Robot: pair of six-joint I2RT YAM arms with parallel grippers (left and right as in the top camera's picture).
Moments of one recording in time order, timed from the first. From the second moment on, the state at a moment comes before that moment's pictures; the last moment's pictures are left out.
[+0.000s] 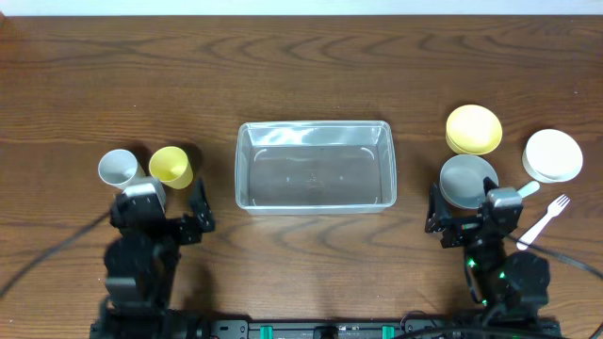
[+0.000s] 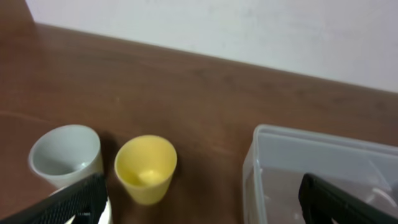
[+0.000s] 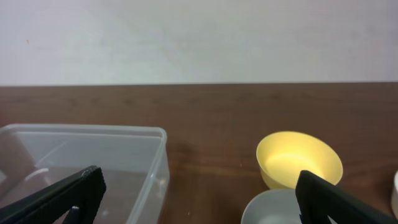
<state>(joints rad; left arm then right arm) -0.05 0.39 0.54 -0.51 -0.07 -0.20 0.06 0.21 0.26 -0.20 -0.12 0.13</state>
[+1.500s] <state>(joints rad) 0.05 1.95 1.56 -1.27 -0.03 -0.20 0.05 1.20 1.07 -1.04 -0.08 0.08</state>
